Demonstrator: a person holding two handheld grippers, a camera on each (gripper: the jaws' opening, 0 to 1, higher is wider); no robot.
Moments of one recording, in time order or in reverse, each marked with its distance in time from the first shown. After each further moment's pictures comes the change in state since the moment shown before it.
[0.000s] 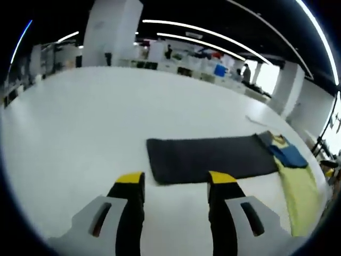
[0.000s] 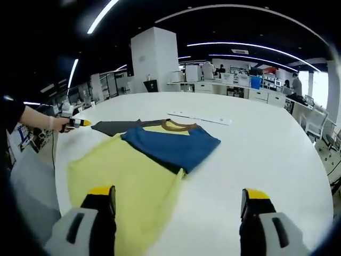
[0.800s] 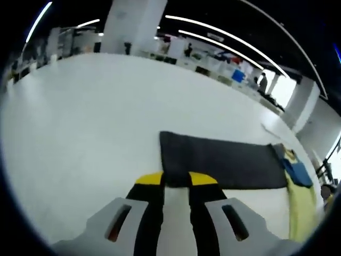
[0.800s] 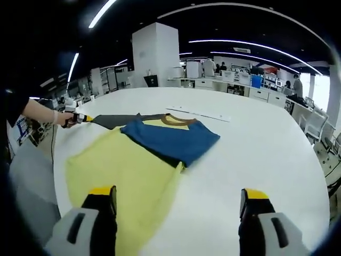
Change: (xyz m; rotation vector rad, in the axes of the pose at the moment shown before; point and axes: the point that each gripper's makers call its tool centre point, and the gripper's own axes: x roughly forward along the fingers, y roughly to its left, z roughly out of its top) left arm 0.019 0.020 -0.004 -0.138 -0.005 0.089; right arm -0.002 -0.002 -0.011 -0.022 0.040 -0.014
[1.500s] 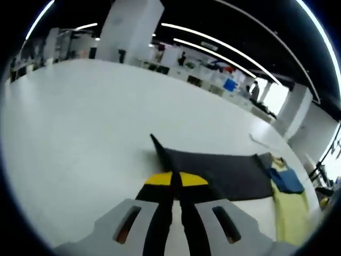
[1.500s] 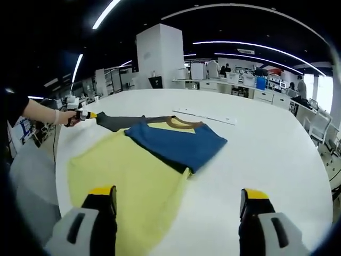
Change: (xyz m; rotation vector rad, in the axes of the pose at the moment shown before) left arm -0.009 -0.046 0.023 0.008 -0.080 -0.106; right arm 0.008 0.006 0.008 -0.006 -0.019 0.032
